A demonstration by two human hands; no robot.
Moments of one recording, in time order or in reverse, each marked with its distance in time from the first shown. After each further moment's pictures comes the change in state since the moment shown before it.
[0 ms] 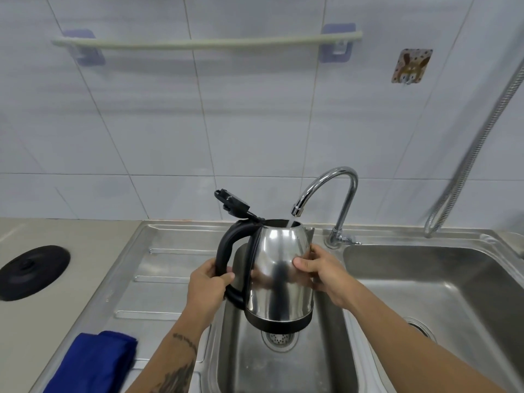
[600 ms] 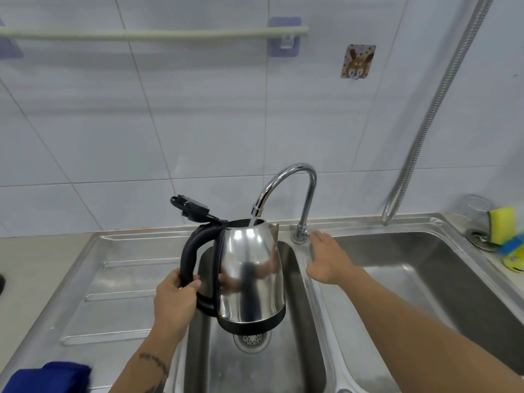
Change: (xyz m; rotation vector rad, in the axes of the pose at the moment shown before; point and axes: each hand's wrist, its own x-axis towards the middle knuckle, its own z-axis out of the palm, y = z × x) left_hand 0.019 -0.025 0.020 0.061 0.075 0.064; right_hand 0.012 -0.007 -0.082 -1.160 0.194 0.015
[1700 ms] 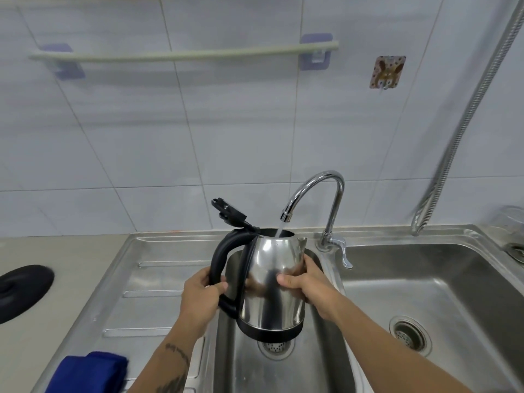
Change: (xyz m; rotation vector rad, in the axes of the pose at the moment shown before) left_hand -0.006 0.019 -0.017 -0.035 -0.115 -0.017; right_hand -0.018 -0.064 0.064 1.144 -0.152 -0.017
